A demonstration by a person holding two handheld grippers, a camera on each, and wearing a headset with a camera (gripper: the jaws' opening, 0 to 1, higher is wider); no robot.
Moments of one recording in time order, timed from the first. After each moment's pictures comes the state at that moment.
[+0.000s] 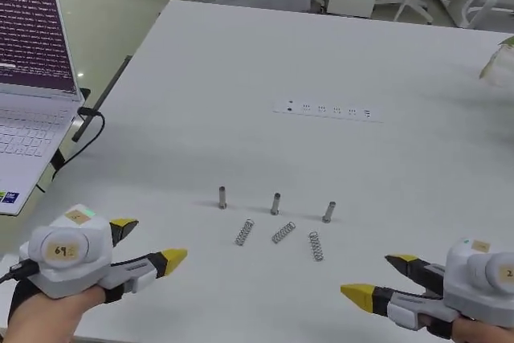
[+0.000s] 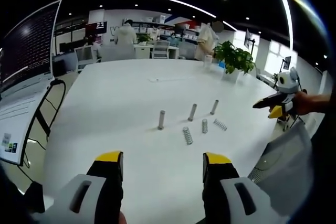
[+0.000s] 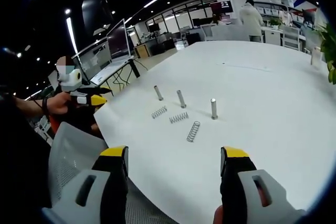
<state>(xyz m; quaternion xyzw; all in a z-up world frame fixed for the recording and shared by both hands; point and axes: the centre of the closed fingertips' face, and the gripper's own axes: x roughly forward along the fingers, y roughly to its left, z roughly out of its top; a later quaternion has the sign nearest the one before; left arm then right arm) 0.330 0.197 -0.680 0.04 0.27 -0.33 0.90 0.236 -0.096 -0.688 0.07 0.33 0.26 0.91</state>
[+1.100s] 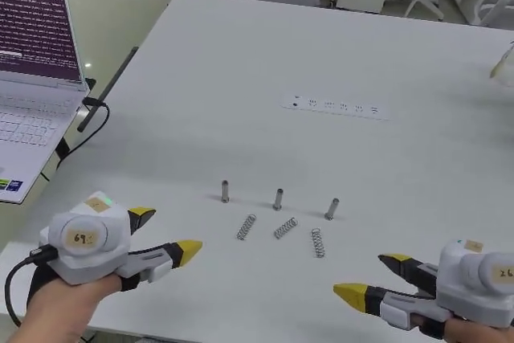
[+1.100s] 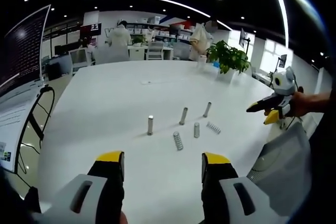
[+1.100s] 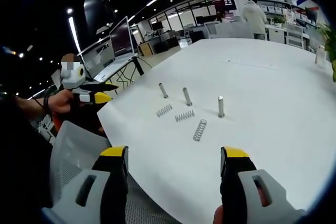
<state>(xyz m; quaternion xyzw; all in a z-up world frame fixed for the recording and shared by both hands) 0.330 0.166 -0.676 0.05 0.27 -0.35 0.90 0.237 -0.083 -0.691 0.08 0.33 0.28 0.90</state>
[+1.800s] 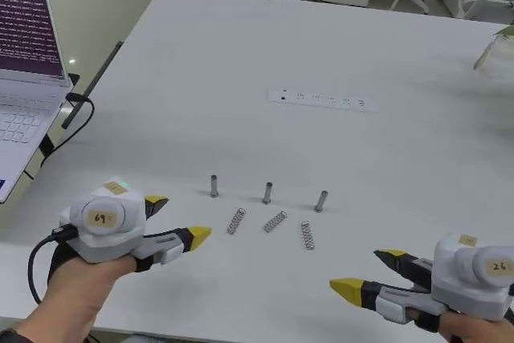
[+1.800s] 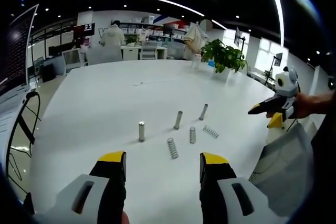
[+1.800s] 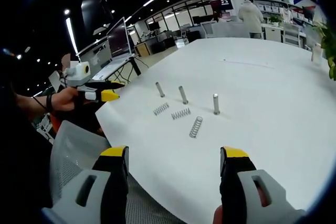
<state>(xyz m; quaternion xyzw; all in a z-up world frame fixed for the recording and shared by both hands) 0.345 0.138 -0.684 0.05 0.26 -0.38 0.89 0.231 -0.091 -0.692 0.08 0.34 0.26 0.90</state>
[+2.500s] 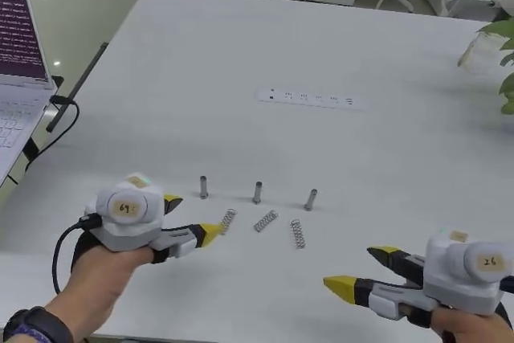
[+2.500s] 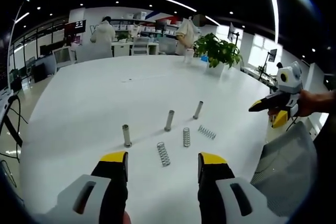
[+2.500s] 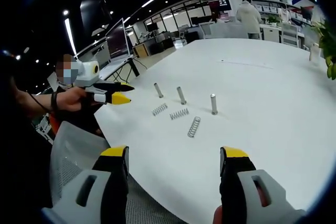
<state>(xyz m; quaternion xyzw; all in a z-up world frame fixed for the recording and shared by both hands) 0.355 0.099 -0.703 0.06 0.28 -0.41 0.87 0.229 -0.095 -0.690 0.08 0.33 0.26 0.90</state>
